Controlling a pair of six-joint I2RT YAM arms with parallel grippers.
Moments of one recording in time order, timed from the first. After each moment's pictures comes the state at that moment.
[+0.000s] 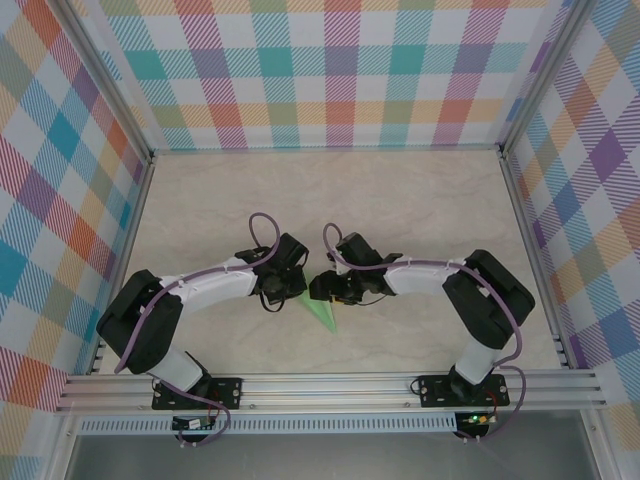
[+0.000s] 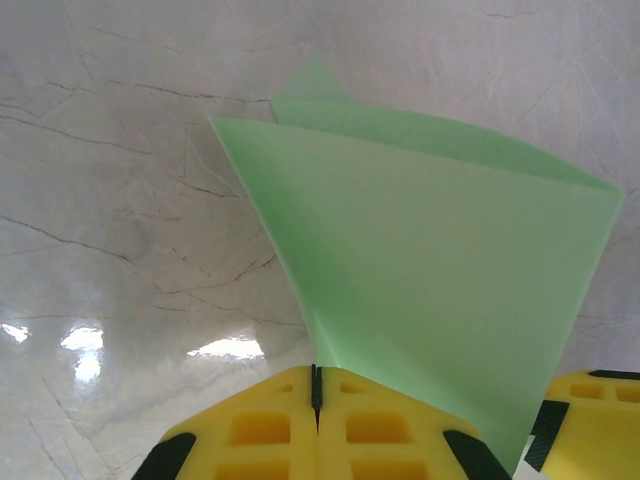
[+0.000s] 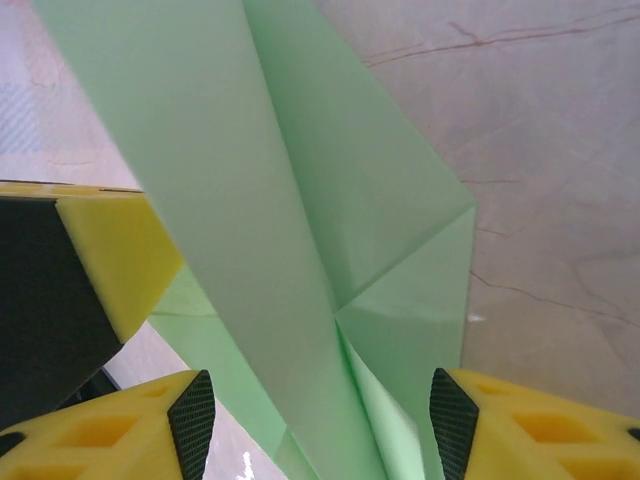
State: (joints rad) left arm -0.71 1.54 0.87 -0.50 0.01 -0.99; right arm 0.79 1.72 0.86 -0.12 -0.49 0.79
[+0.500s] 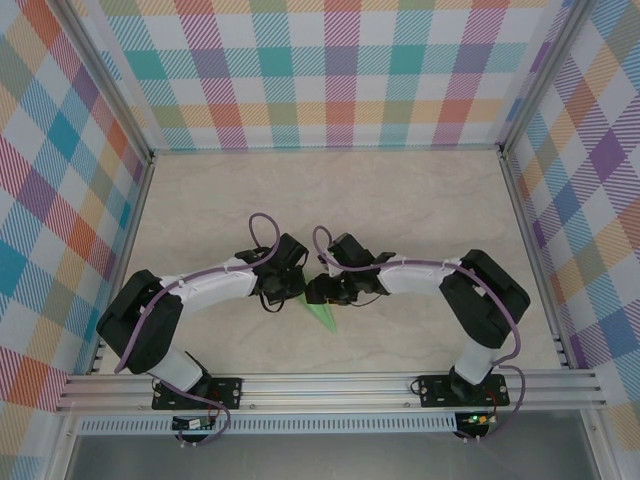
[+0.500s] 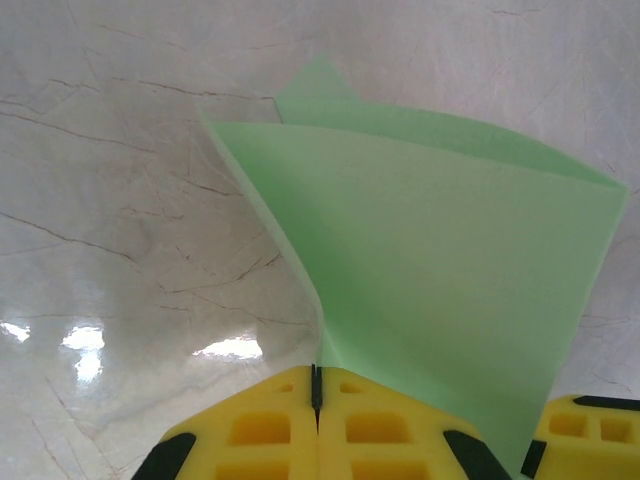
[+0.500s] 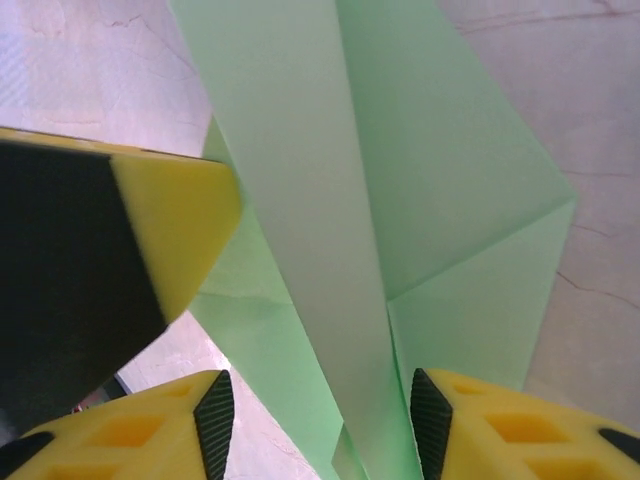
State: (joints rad) left arm -0.71 1.54 0.86 -0.50 0.01 -0.99; right arm 0.83 1.74 0.92 -0.18 -0.47 0.71
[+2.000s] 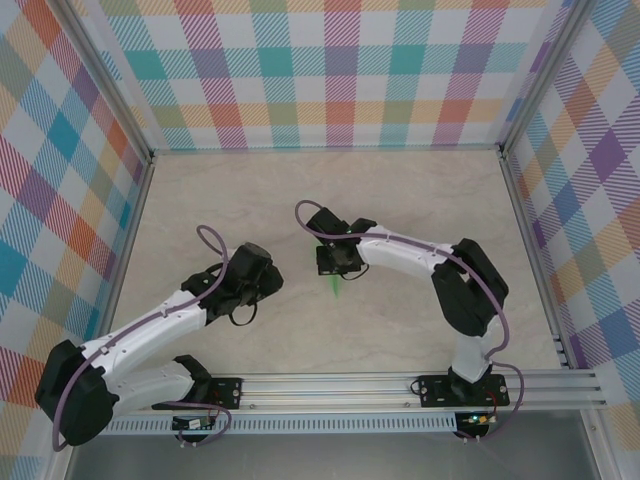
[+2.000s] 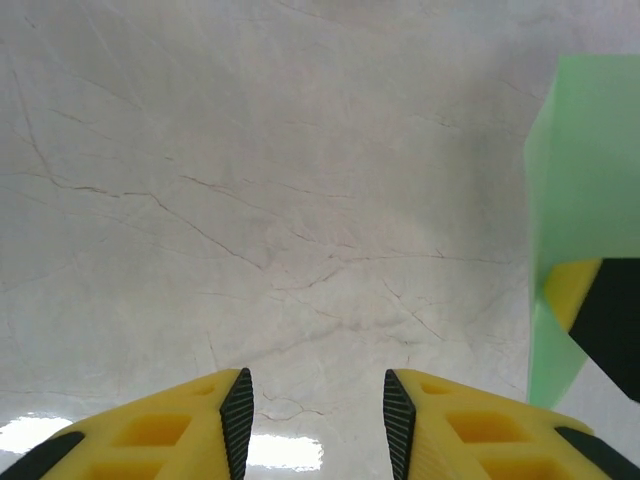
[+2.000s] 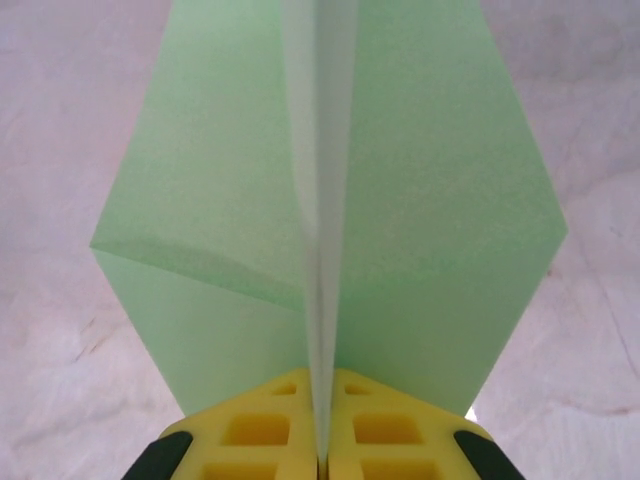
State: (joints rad) left arm -0.68 1.07 0.69 -0.56 -0.16 -1.06; right arm 0.82 1.88 1.36 -0.71 0.10 0.70
